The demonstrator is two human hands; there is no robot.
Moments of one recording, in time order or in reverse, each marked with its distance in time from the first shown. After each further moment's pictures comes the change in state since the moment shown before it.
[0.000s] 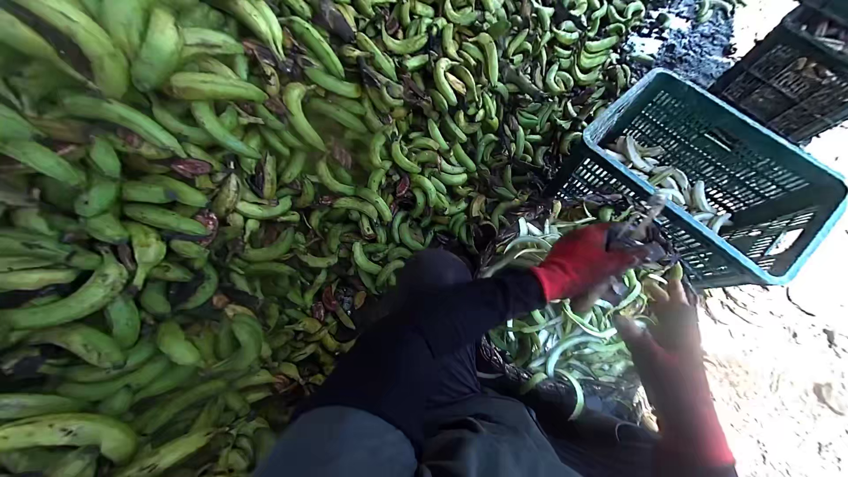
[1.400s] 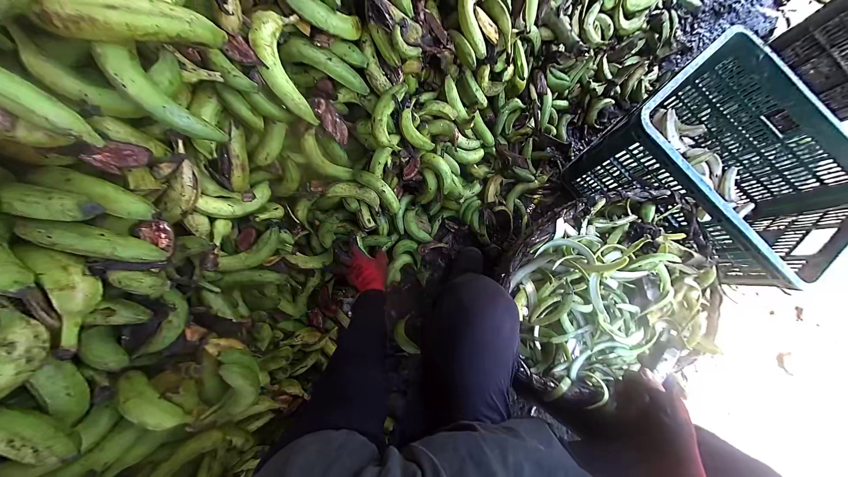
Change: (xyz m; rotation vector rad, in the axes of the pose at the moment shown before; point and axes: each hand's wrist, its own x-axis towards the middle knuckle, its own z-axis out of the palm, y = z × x) left_hand -0.151 -0.359 -0.248 0.509 1.003 -0.971; right_hand -0.051 0.044 0.059 0.415 0.241 0.623
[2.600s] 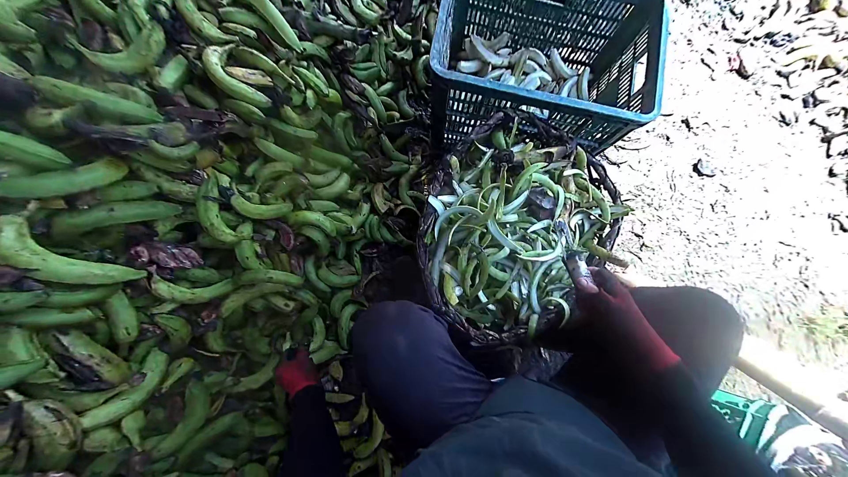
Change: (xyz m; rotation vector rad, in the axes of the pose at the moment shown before) left_hand 0.014 -0.034 -0.050 0.069 -0.236 0.115; right_hand 0.018 0.028 -0.053 -0.142 0.023 -0.047
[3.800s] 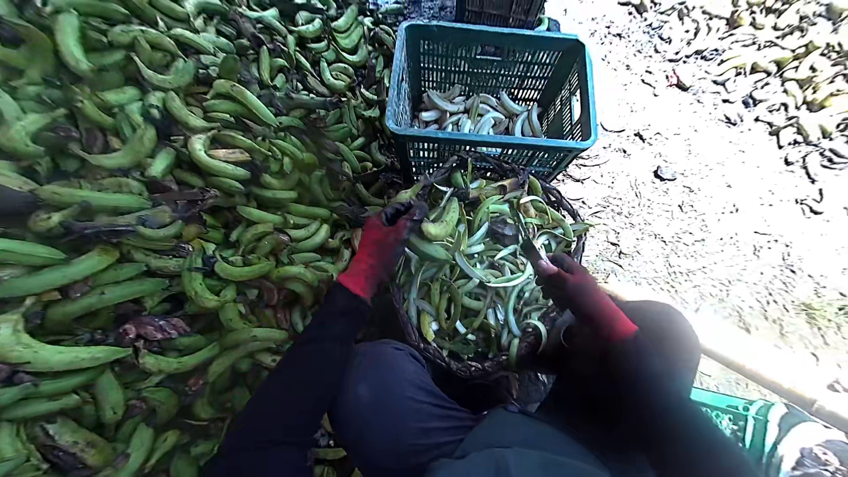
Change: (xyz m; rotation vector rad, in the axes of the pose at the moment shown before) left_hand -0.198 0.403 0.017 -0.273 -0.781 0.912; right_hand 0.047 -0.062 -0.009 -0.040 -0.023 0.028
